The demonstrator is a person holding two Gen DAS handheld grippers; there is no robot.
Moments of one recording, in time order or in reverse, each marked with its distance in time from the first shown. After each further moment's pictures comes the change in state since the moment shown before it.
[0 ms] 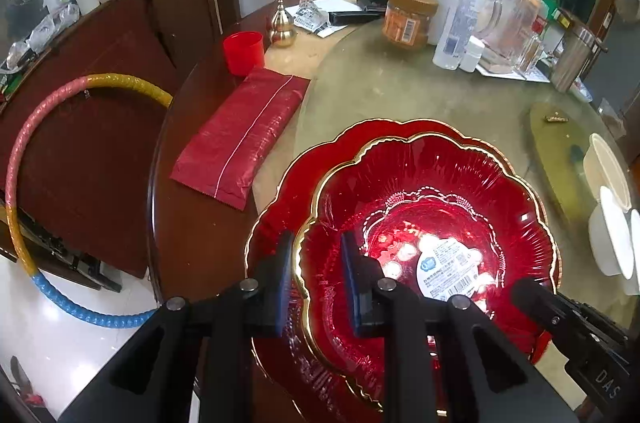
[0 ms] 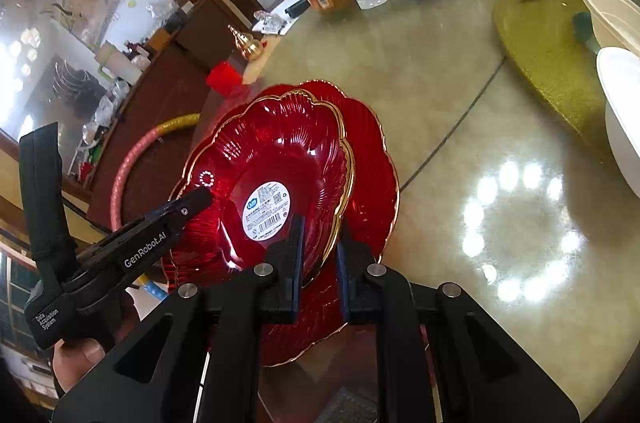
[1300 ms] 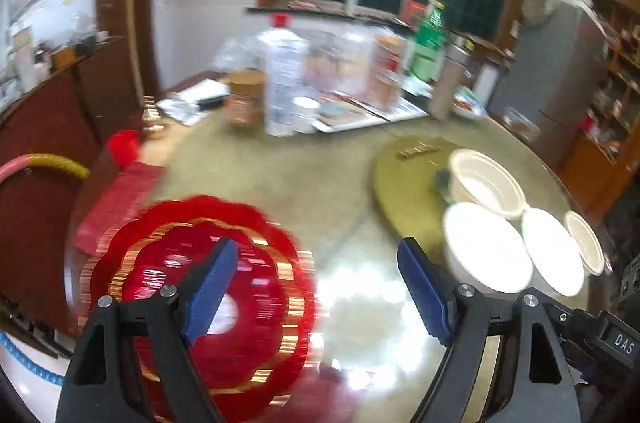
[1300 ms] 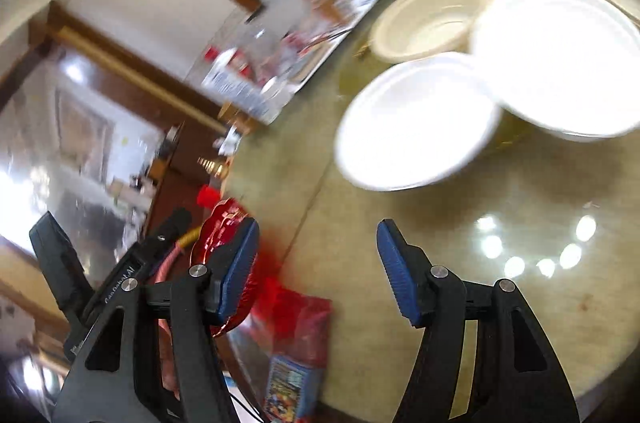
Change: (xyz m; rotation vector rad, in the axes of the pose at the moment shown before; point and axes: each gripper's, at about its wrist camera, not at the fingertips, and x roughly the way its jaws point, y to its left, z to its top) left arm -0.071 -0.144 -0.009 0.156 -0.243 -0.246; right arm -0.151 -0.145 -0.044 0.382 -0.317 0.078
